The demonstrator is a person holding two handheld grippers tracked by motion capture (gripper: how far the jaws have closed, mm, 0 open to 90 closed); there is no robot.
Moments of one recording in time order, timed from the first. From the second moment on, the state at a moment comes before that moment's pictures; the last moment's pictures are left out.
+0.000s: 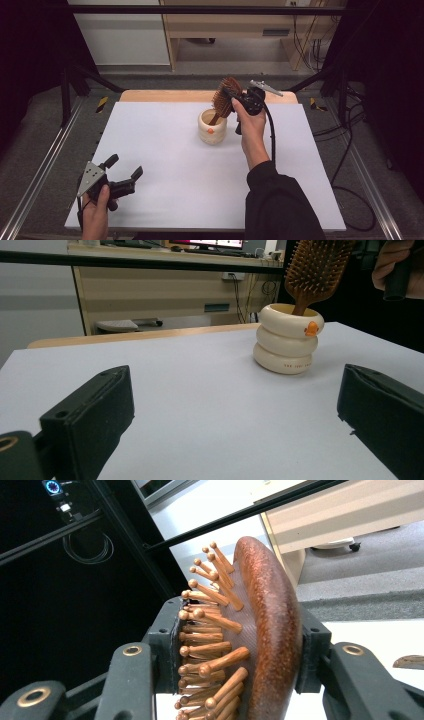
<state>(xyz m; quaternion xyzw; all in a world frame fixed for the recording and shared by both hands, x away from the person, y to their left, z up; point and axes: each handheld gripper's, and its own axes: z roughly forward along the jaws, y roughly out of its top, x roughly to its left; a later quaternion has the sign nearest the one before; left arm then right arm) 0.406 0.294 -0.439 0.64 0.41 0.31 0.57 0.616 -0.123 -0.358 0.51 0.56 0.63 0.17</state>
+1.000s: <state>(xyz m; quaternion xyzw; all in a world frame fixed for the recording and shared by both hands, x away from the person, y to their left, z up) 0.406 0.294 -0.440 0.64 0.41 0.31 0.57 0.618 -0.124 -0.366 0.52 0.56 0.63 0.16</state>
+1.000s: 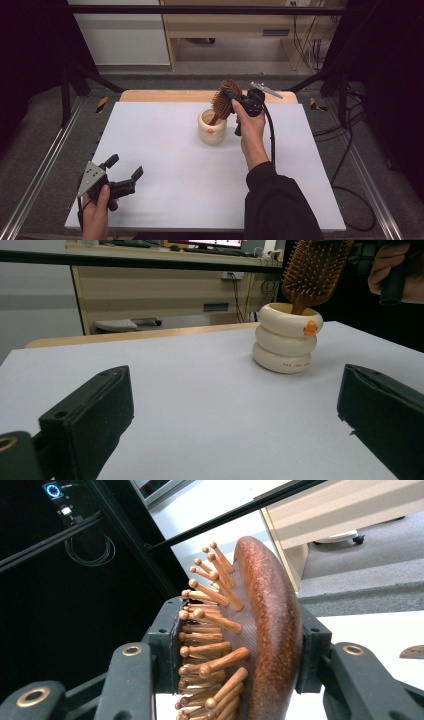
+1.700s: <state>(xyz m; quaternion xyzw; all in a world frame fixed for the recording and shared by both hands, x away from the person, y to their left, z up) 0.406 0.294 -0.440 0.64 0.41 0.31 0.58 0.619 -0.124 -0.370 0.52 0.56 0.63 0.15</state>
